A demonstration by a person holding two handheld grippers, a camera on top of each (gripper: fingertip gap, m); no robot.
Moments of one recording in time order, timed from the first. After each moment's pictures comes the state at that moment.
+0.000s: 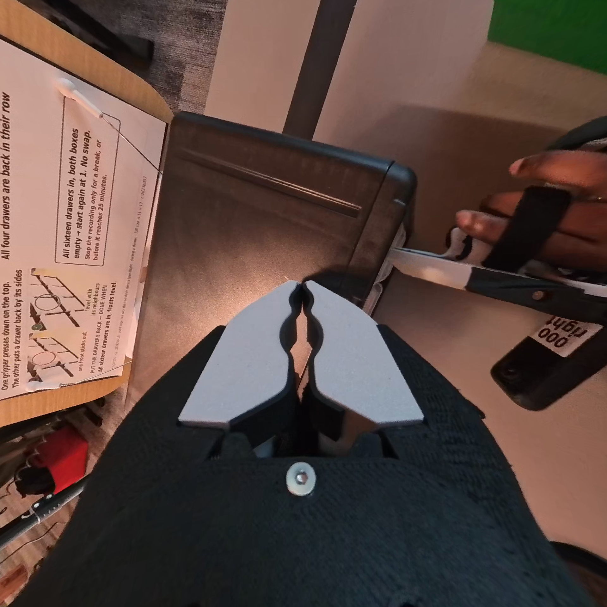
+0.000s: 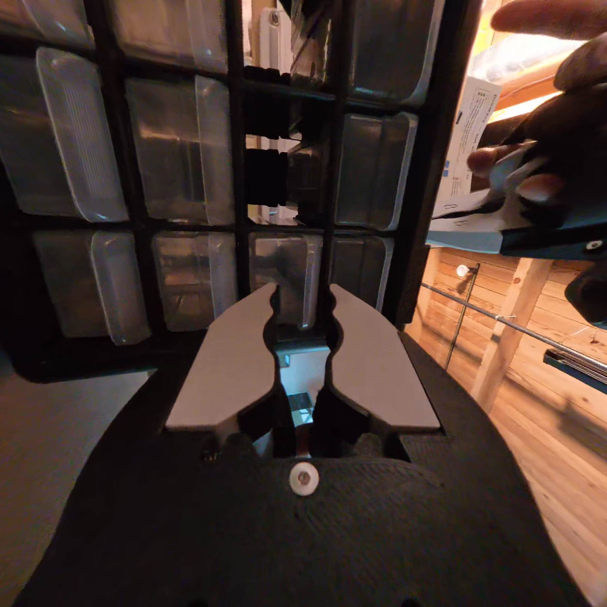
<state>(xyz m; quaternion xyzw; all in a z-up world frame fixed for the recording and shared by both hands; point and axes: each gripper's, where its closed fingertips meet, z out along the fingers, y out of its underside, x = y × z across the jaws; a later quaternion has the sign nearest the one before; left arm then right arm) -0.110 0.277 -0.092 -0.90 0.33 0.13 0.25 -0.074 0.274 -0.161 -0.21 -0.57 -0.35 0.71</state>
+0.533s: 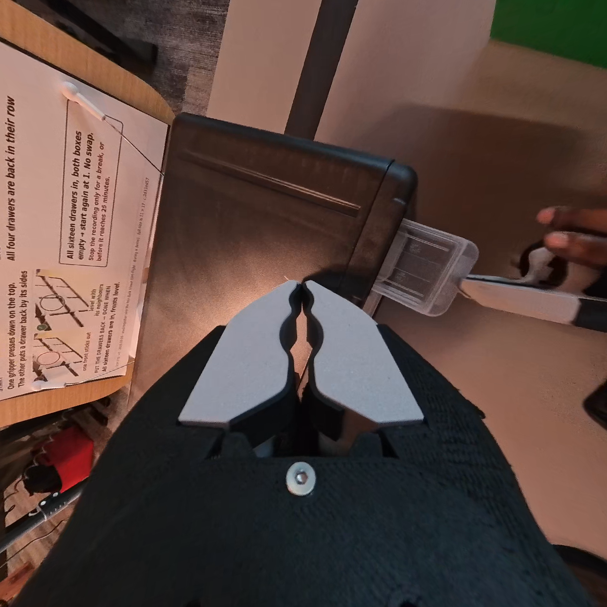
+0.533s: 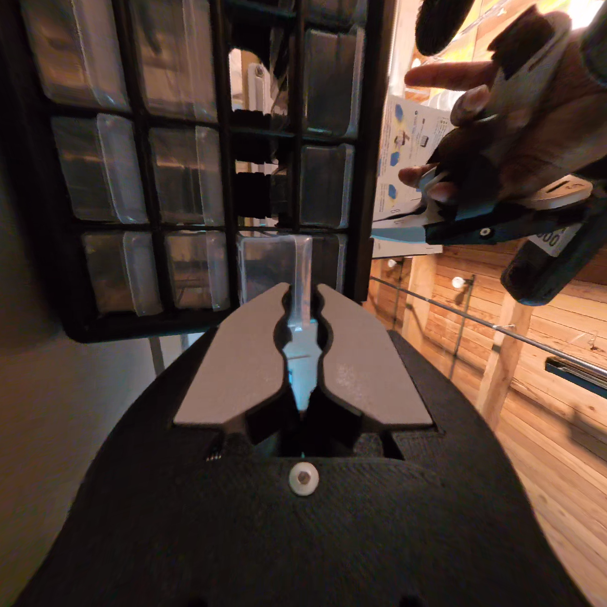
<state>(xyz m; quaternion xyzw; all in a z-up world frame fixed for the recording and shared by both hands) -0.110 0.277 -0.092 -0.90 0.34 0.13 0.25 -0.048 0.229 -0.157 -0.19 -0.57 -0.32 0.73</state>
